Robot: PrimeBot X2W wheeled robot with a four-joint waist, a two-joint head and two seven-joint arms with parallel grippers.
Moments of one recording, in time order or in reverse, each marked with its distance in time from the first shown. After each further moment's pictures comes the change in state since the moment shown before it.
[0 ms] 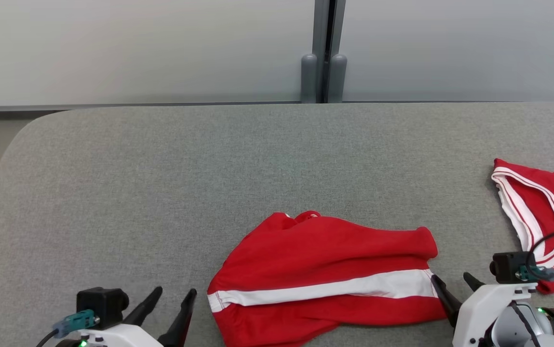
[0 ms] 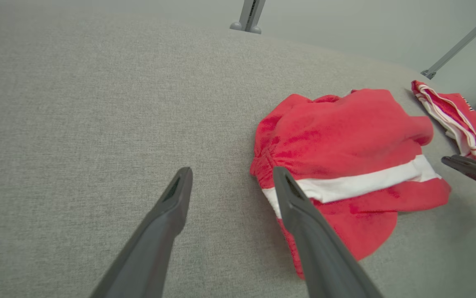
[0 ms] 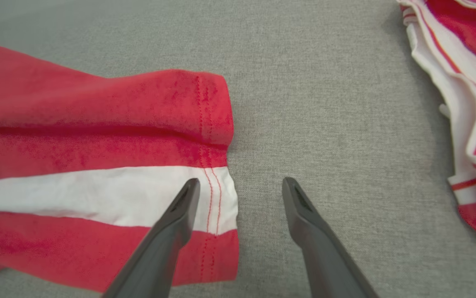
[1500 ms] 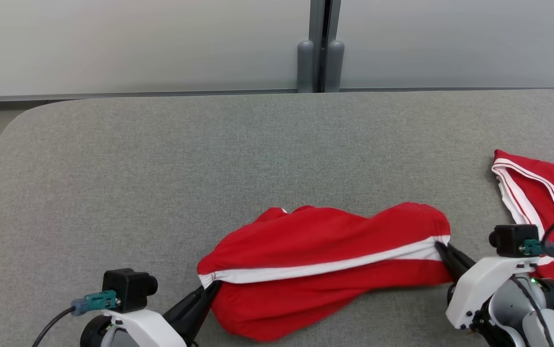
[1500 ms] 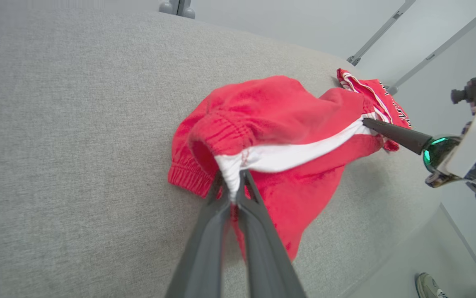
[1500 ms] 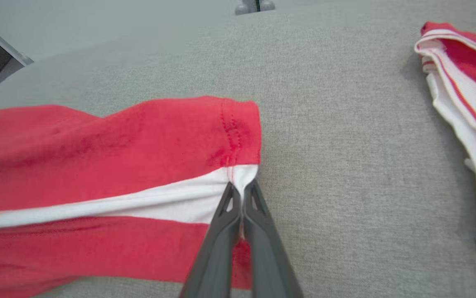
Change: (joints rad) left arm -0.073 -0.012 -0.061 -0.022 -0.113 -0.127 0.082; right arm -0.078 0.011 0.014 0.000 0.052 0.000 -0.007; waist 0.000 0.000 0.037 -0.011
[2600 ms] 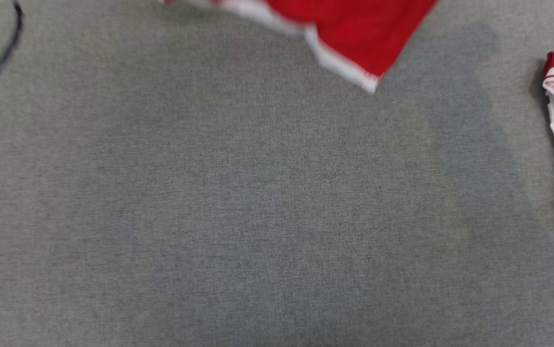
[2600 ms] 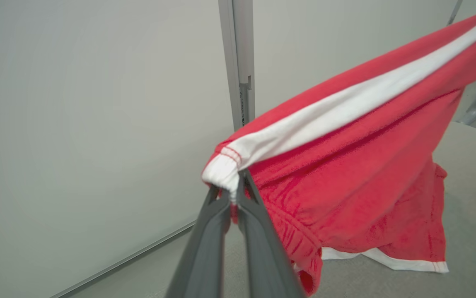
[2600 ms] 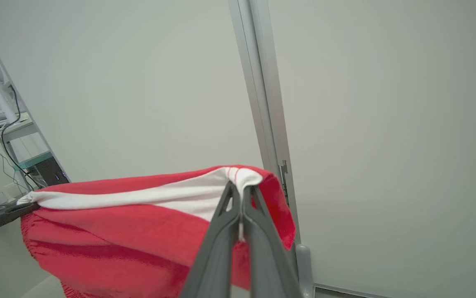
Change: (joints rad) left arm -1.332 0.139 -0.106 0.511 0.026 -0.173 0.104; right arm -1.134 -0.193 0.222 0.161 0.411 0.000 -0.183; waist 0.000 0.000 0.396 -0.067
